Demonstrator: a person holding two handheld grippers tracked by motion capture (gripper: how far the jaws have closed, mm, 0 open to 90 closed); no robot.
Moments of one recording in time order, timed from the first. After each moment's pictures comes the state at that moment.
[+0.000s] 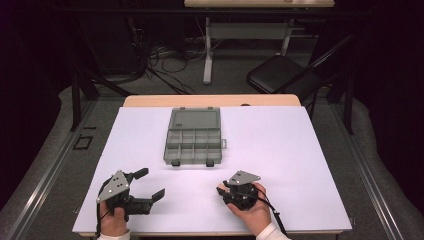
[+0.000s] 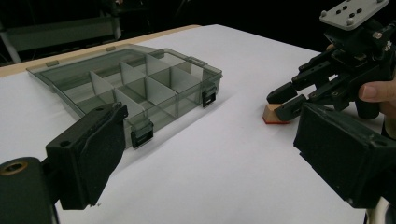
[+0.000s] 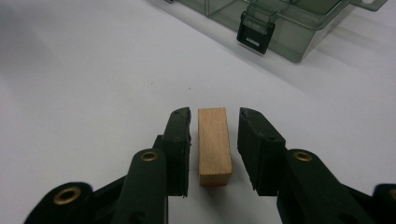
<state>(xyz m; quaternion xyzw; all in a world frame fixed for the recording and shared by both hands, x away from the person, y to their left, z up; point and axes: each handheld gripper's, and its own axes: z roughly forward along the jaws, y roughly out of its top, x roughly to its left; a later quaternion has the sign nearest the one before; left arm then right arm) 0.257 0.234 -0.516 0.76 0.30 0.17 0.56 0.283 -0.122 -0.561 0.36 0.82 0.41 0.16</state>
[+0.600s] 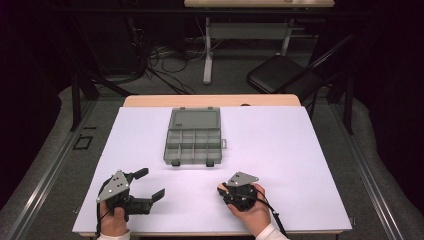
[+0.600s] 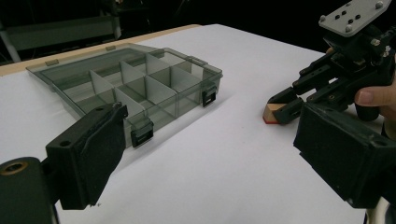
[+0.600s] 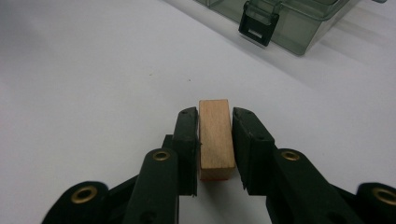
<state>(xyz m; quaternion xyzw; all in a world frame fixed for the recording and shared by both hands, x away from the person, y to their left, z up) 0.257 0.234 -0.516 0.76 0.30 0.17 0.56 0.281 -0.120 -0.564 0.36 0.83 0.40 0.16</state>
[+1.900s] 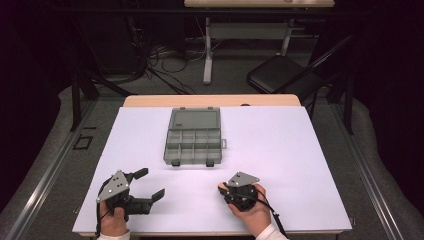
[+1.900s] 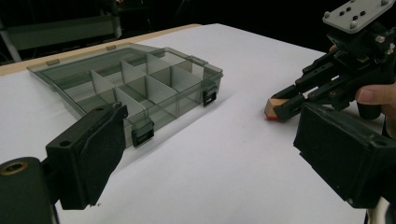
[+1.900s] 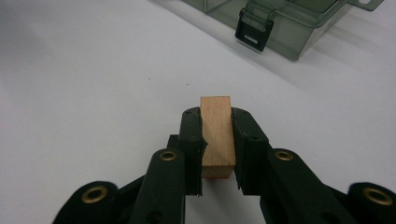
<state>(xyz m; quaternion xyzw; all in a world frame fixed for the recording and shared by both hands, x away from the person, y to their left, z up) 0.257 0.234 -0.516 0.75 0.30 0.17 0.56 0.280 -0.122 -0.561 0.36 0.82 0.41 0.17</state>
